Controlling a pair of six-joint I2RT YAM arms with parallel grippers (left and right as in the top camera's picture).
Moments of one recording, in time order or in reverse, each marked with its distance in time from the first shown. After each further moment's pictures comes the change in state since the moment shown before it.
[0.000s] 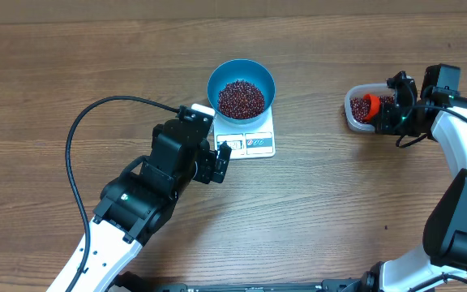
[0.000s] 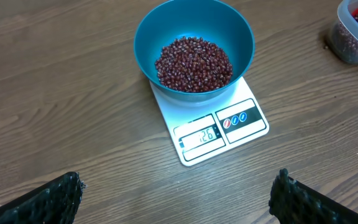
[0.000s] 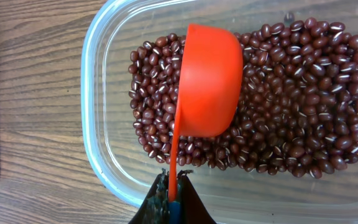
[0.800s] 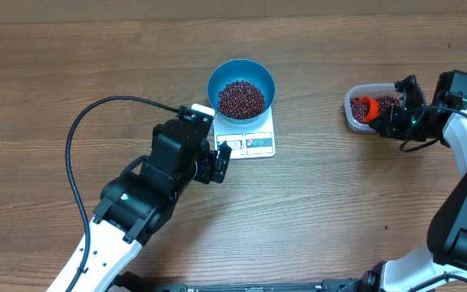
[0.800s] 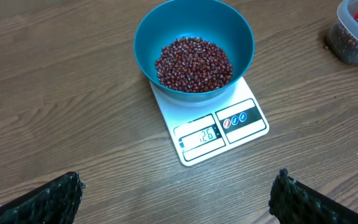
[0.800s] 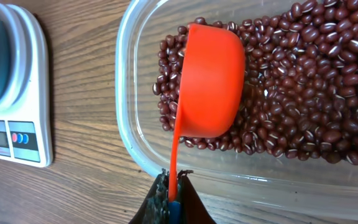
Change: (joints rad) left arm 0.000 0.000 0.000 0.000 0.000 0.000; right arm -0.072 0.007 0.000 -0.058 -0.198 -0.025
